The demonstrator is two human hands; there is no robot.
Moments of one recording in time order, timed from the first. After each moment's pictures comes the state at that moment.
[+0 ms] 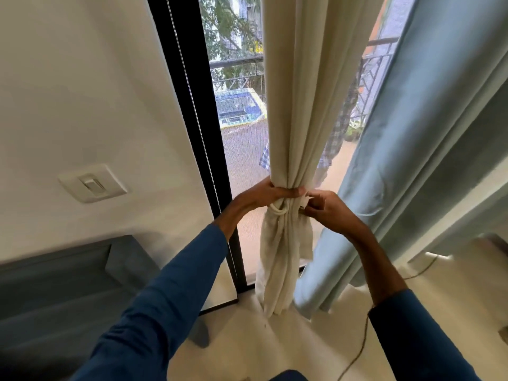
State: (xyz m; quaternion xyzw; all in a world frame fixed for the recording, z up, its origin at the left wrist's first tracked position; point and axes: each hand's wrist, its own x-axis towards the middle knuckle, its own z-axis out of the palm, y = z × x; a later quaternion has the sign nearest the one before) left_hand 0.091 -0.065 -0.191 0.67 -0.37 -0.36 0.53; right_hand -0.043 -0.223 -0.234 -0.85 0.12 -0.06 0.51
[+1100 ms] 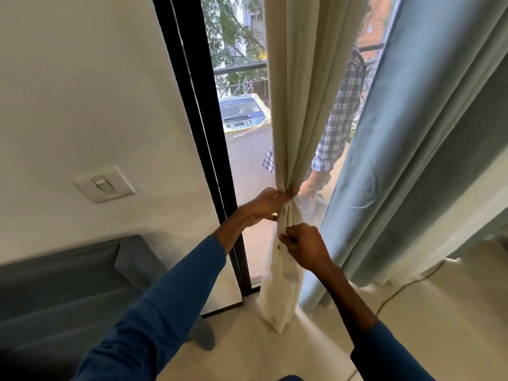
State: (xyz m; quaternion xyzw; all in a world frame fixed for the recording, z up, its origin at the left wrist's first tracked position) left_hand 0.080 -0.057 -0.221 0.75 -0.24 -0.38 0.48; right_hand -0.069 -0.129 -0.261 -0.93 0.15 -0.10 0.31
